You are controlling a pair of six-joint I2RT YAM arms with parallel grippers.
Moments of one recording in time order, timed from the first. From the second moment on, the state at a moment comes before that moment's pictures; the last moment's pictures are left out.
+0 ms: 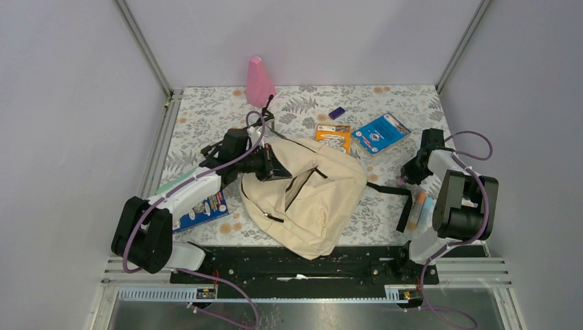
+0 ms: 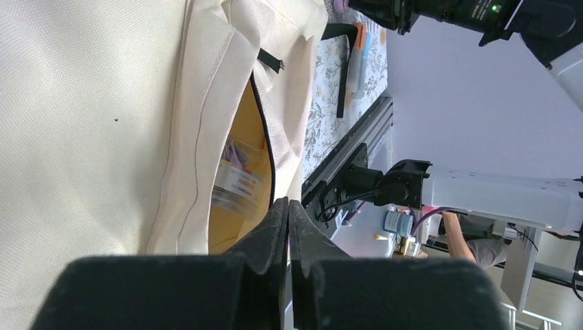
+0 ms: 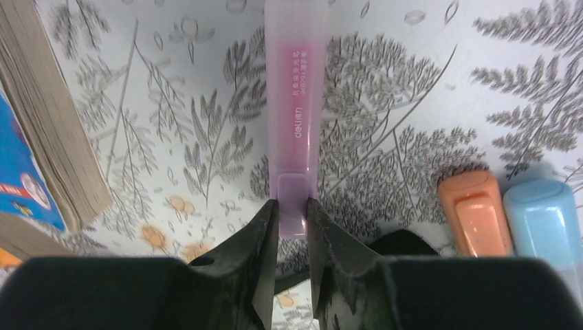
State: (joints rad) left arm -0.43 1.37 0.82 -0.07 0.71 -0.78; right arm -0.23 1.62 0.93 -0.50 0.08 0.76
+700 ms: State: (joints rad) left arm -0.43 1.37 0.82 -0.08 0.70 -0.77; right arm -0.18 1.65 0.94 -0.62 0.09 0.64
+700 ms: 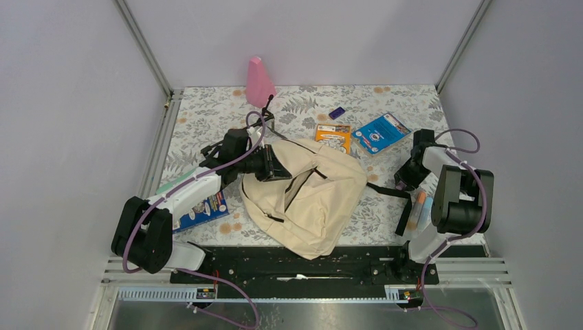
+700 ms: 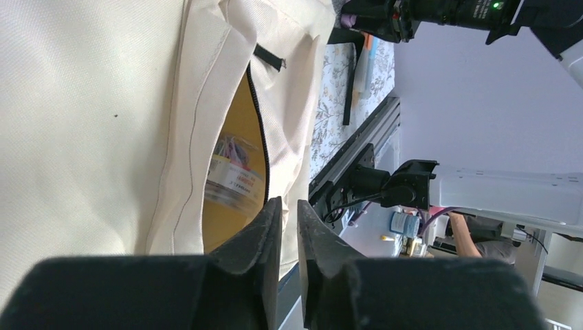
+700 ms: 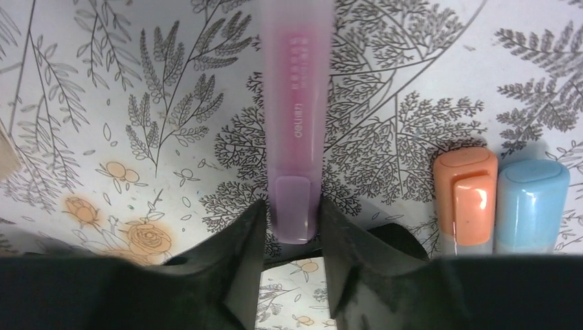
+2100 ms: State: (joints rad) left arm -0.62 1.58 1.02 -0.48 0.25 -0.40; right arm 0.48 1.16 0.91 -0.65 -0.02 0.61
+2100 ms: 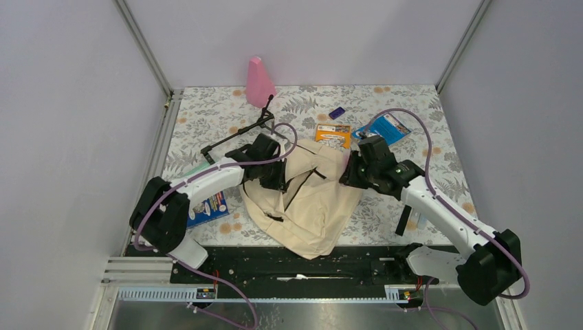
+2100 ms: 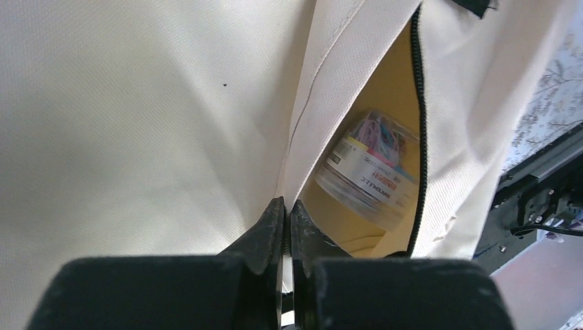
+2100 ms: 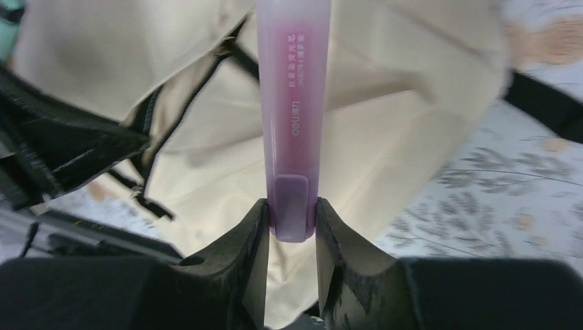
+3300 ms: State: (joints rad) left arm -0.62 1.29 0.86 -0.28 0.39 -0.50; right arm 0.99 1.23 0.83 -0.22 -0.13 1.47
